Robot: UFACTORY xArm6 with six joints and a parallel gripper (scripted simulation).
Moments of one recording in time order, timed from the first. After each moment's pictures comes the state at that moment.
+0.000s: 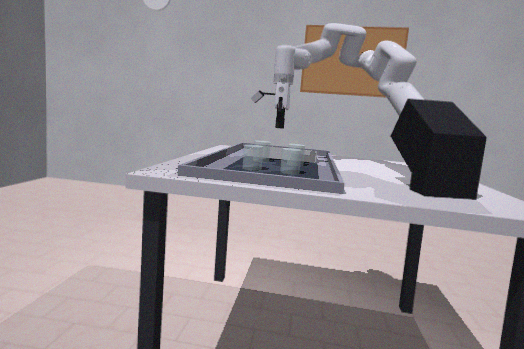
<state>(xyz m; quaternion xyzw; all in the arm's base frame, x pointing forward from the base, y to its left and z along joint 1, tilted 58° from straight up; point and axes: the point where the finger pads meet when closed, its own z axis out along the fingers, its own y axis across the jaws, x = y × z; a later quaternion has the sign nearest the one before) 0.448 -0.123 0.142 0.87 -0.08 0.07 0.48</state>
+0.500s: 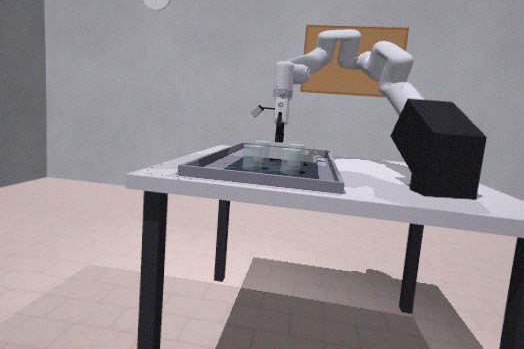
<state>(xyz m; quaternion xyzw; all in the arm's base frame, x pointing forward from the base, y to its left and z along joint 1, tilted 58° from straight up) 0.447 -0.176 0.122 0.87 -0.08 0.07 0.48</state>
